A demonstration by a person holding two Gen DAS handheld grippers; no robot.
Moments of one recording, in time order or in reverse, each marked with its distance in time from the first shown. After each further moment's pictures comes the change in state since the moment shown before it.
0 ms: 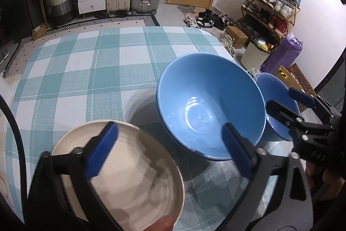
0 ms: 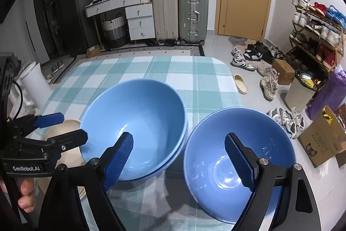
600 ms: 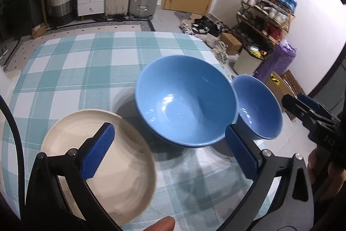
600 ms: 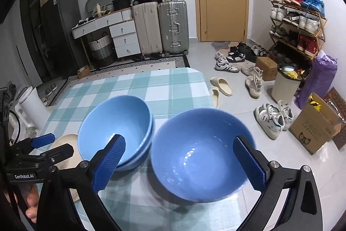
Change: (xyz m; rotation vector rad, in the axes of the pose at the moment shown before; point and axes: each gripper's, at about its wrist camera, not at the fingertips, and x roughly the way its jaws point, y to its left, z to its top) left arm -0.039 -0.039 -0.020 -0.007 -0.032 -0.043; right arm -0.069 -0.055 -0.012 0.123 -0.076 -0.044
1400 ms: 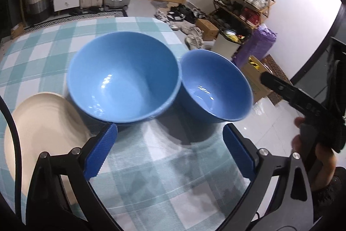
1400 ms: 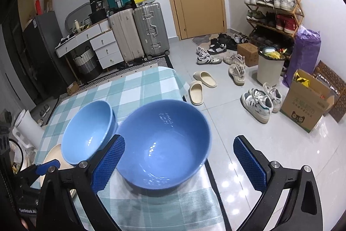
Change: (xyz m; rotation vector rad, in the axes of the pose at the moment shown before) left arm 0.018 -0.088 -0.035 0.051 0.080 -0.137; right arm -0.015 -0.083 -0.024 0.172 0.004 -0.038
